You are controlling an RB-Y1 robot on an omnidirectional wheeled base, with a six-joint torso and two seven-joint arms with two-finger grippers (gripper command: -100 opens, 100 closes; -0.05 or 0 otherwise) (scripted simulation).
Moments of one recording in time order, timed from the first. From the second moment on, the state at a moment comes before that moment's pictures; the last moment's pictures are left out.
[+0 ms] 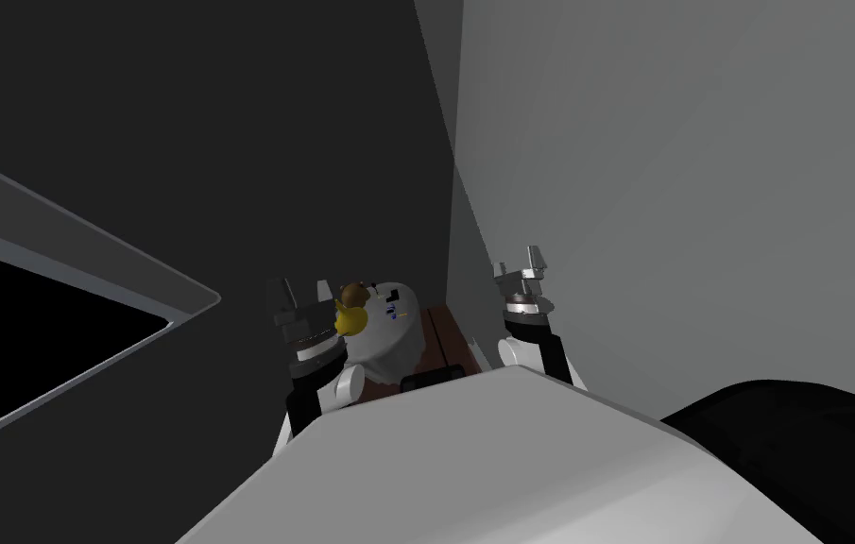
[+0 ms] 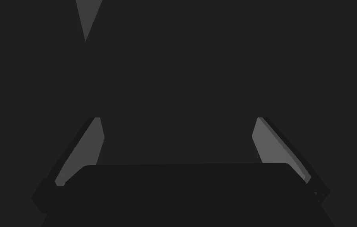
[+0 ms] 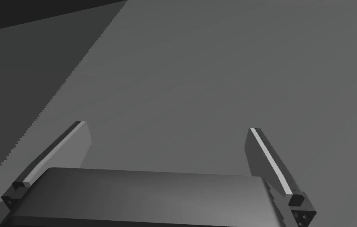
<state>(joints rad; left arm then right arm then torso) 0.47 -0.04 -0.04 -2.28 0.00 -0.65 -0.14 0.55 0.04 -0.02 -2.37 -0.07 -0.41 -0.15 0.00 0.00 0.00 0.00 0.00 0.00</state>
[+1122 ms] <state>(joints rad) 0.35 0.22 0.01 -2.07 0.03 -0.52 -0.10 0.55 0.04 -0.02 -2.37 -0.07 -0.41 -0.15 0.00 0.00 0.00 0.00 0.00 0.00</state>
